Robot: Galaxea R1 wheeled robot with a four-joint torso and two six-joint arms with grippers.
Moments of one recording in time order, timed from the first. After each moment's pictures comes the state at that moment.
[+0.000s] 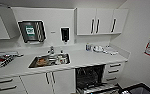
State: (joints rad) left arm 1.50 2.97 -2.67 0.04 -0.22 -0.05; right arm -1.49 3.00 -2.69 -0.03 0.11 0.12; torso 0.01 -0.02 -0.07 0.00
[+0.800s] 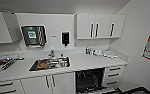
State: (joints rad) left arm 1.50 2.97 -2.67 0.05 -0.21 -0.05; right arm -1.49 3.00 -2.69 -0.03 0.10 0.12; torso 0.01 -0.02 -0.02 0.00
